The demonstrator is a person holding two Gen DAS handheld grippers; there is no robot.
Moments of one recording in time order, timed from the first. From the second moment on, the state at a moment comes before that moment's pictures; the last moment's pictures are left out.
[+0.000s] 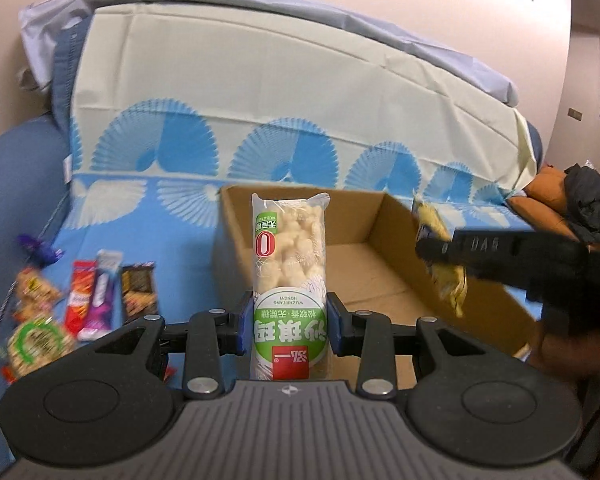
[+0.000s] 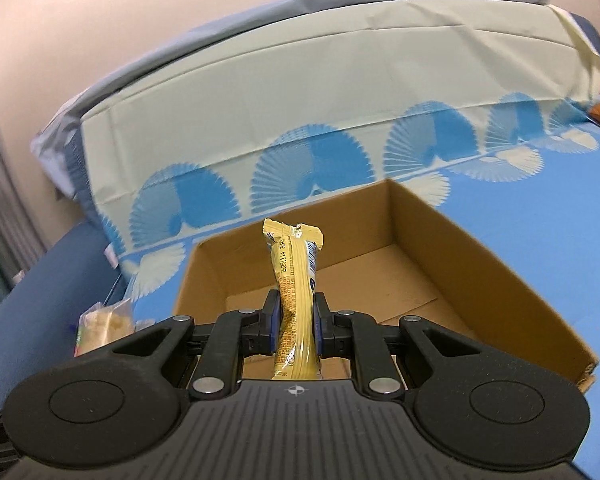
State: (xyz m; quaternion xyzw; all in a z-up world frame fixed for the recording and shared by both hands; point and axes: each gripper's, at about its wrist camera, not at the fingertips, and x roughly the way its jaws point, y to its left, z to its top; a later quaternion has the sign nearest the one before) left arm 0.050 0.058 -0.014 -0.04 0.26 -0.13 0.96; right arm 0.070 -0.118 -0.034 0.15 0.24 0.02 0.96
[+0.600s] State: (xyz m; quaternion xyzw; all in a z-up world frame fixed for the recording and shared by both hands) left arm 0.095 -0.001 0.014 -0.03 0.25 -0.15 0.96; right arm 0.077 -0.153 -0.040 0.19 0.24 -0.07 0.95
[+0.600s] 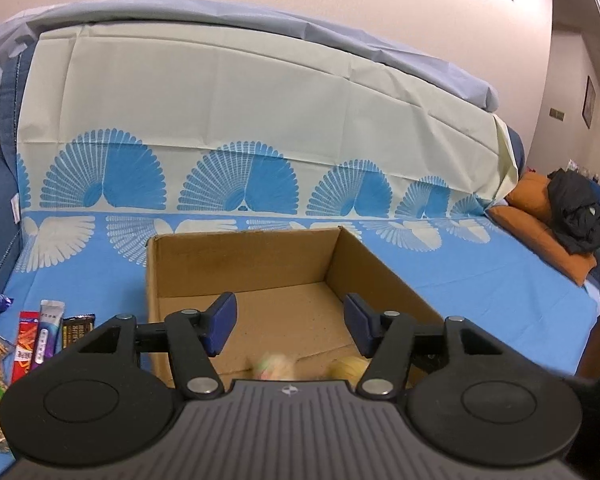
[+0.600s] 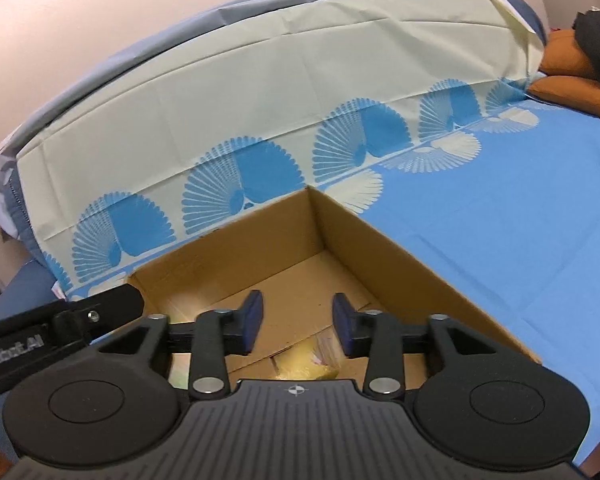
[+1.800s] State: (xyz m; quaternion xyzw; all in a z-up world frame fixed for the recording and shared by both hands) left arm 0.032 0.216 -0.093 -0.04 0.29 0.00 0.96; right arm 0.054 -0.050 -0.053 -0.01 0.23 0.07 0.97
